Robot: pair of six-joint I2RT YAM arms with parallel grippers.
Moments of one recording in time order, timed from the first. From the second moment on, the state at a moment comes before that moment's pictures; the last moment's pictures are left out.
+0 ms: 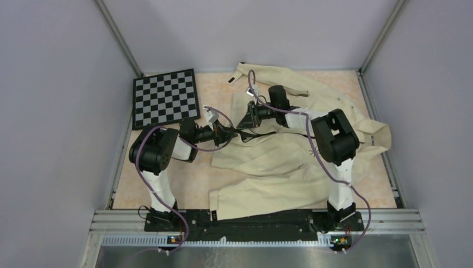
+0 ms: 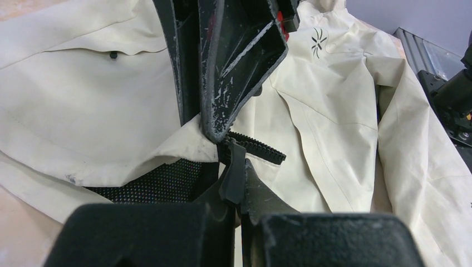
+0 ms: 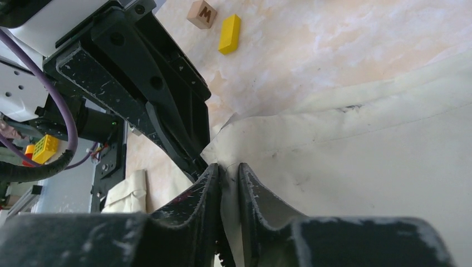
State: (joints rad) left arm -0.25 1.91 0.60 1.28 1.03 -0.26; right arm 0.47 2.08 1.31 0.27 -1.04 0.25
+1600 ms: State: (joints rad) left arm -0.23 1.37 0.55 0.66 0.63 -0.69; right arm 0.47 2.09 1.24 0.61 -1.07 0.51
